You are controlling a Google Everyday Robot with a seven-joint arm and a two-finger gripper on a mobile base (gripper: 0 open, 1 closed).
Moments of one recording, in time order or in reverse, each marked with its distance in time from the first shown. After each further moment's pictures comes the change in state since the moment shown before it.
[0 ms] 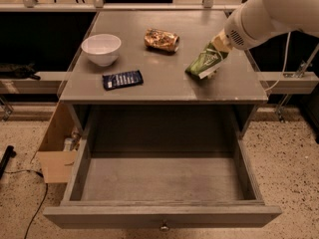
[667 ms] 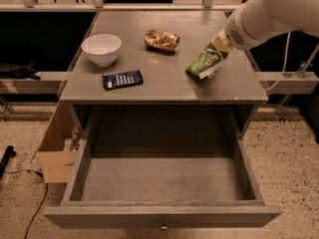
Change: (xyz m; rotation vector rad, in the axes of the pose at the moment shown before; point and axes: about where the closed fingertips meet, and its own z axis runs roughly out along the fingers) arm 0.000 0.000 0.000 0.000 0.000 0.000
